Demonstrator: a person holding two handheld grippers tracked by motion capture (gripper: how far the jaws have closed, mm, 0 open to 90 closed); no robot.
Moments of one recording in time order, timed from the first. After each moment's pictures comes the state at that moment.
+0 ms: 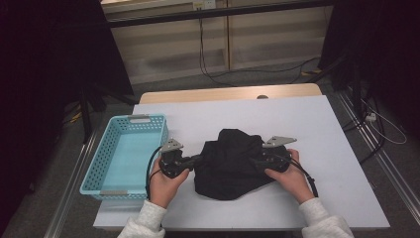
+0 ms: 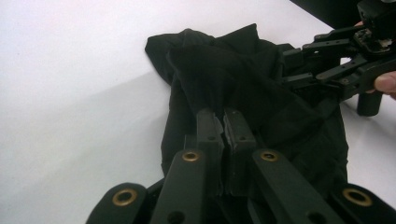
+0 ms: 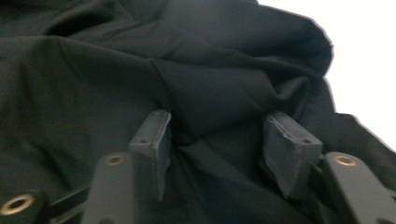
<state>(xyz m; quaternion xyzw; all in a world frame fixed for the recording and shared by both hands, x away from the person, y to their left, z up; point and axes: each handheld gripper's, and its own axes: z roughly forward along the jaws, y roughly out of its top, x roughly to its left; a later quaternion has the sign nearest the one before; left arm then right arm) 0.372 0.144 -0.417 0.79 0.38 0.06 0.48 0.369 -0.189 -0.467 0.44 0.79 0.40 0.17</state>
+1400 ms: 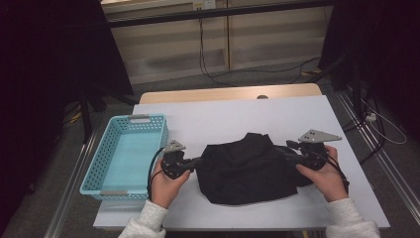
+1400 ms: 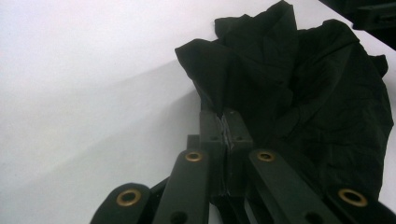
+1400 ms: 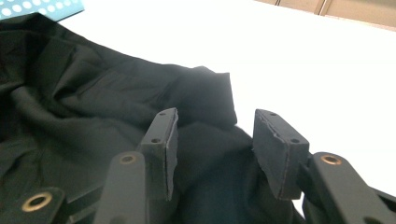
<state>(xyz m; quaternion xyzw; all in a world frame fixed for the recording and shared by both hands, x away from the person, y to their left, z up) 0.373 0.140 -0.424 0.80 0.38 0.05 0.46 0.339 -0.257 -0.418 0.45 0.75 0.43 0.23</state>
